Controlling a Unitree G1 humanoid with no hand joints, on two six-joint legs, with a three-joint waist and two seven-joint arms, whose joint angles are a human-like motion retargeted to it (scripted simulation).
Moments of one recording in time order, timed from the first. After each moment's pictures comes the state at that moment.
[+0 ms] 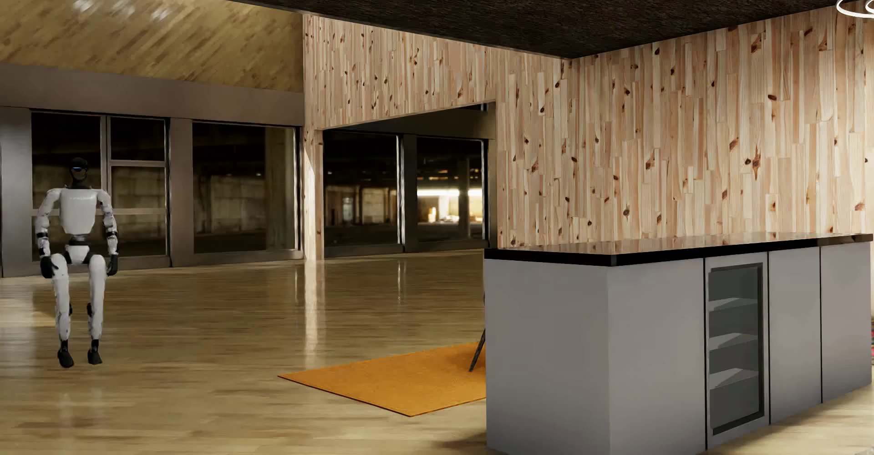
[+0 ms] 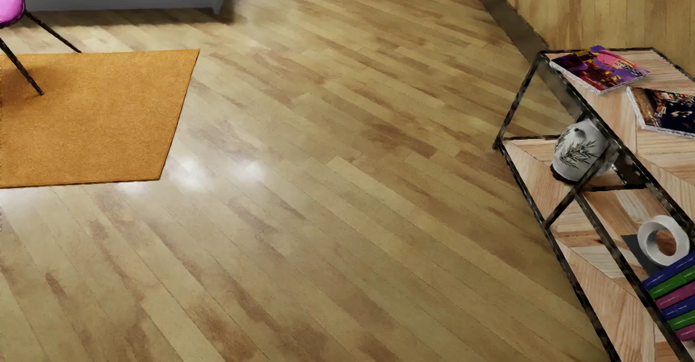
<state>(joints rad) 0.05 -0.07 0.00 0.05 0.16 0.04 0.00 0.00 0.01 0.22 0.45 0.23 0.21 -0.04 -0.15 0.33 -0.35 0.00 0.00 -0.50 0.63 0.91 0.87 0.00 0.00 0.00 0.00 0.00 0.00</state>
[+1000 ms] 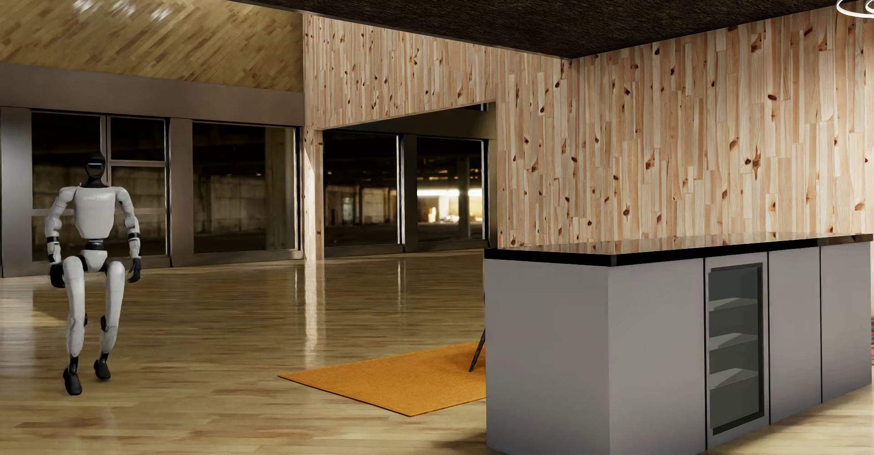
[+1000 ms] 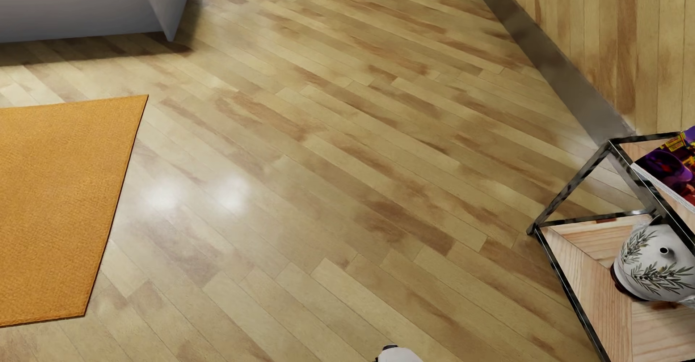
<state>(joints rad) 0.11 -0.44 -0.08 0.03 0.08 0.09 0.00 0.00 0.13 0.54 0.73 0.24 0.29 -0.37 0.22 0.36 -0.38 0.00 0.00 -0.46 0.67 0.77 0.88 0.00 0.00 0.00 0.00 0.00 0.00</state>
